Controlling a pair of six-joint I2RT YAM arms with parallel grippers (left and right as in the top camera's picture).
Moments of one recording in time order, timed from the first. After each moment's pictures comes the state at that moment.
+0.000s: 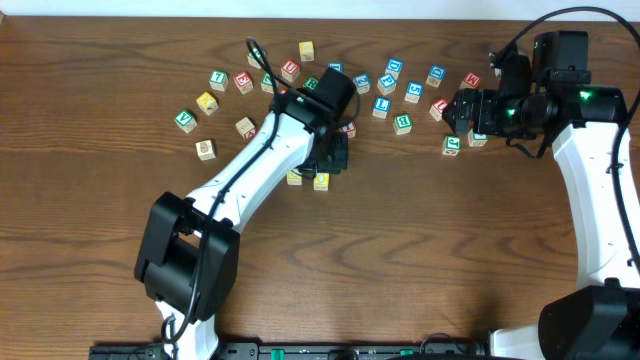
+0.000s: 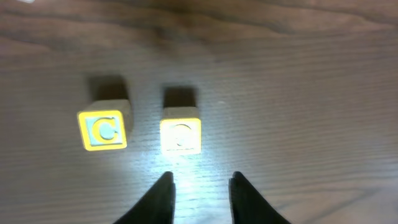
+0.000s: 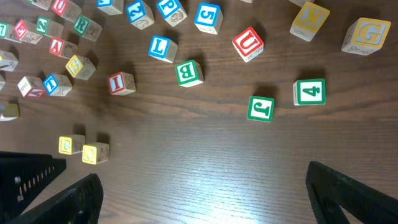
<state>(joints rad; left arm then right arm) -0.55 1.94 1.59 -1.01 0.07 -0.49 -0.04 1.62 1.54 -1.00 -0.31 0.06</state>
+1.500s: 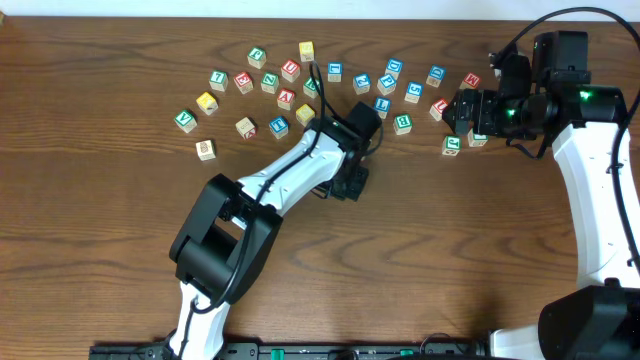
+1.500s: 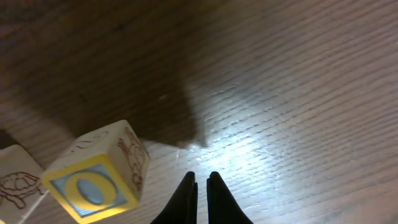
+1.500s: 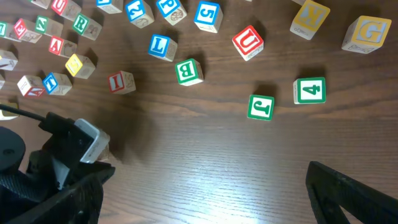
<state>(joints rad) -0.65 2.09 1.52 -0.91 0.08 -0.21 -0.04 1.62 1.54 -1.01 -0.31 0.06</state>
